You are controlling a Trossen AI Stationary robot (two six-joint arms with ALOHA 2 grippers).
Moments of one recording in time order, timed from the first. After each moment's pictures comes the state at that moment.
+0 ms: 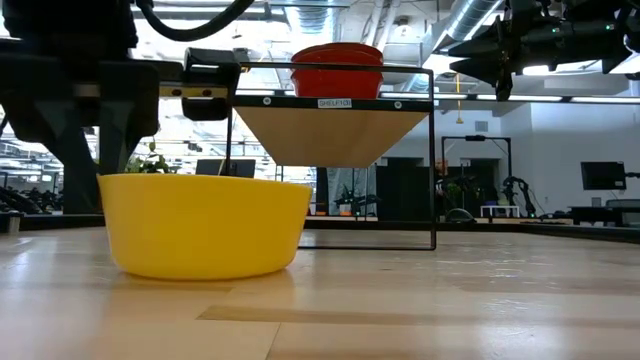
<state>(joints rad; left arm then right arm) -0.53 1.67 0.86 -0.16 0.08 0.59 -0.57 0.59 0.39 0.22 -0.26 0.27</state>
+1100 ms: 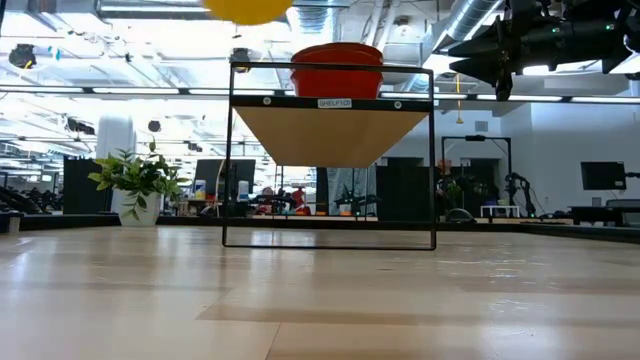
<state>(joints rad) -0.55 1.12 0.88 -0.16 -0.19 0.13 -0.57 0.59 0.39 0.22 -0.26 0.27</state>
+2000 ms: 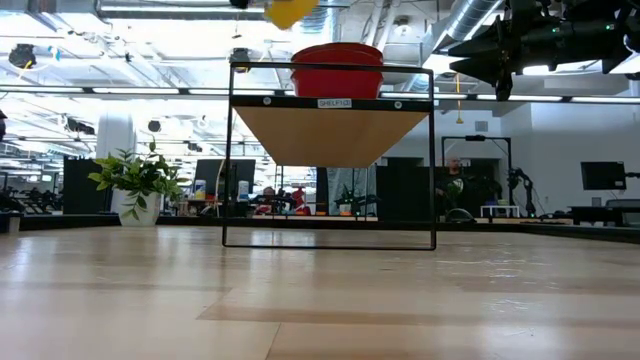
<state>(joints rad) 0.15 1.14 1.07 0.03 -0.28 0.83 -0.57 0.59 0.39 0.22 -0.26 0.27</state>
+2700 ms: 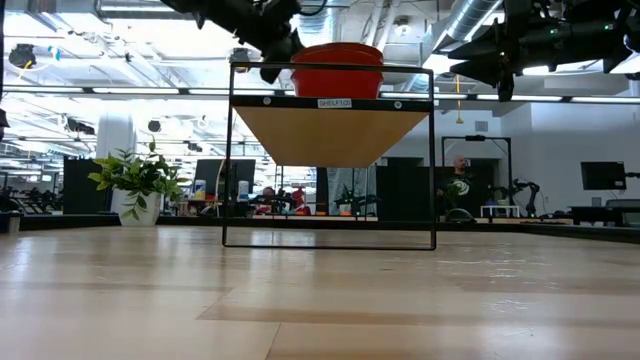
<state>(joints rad) 0.37 1.45 1.18 0.01 -0.09 1.01 -0.57 0.59 0.39 0.22 -0.21 0.27</state>
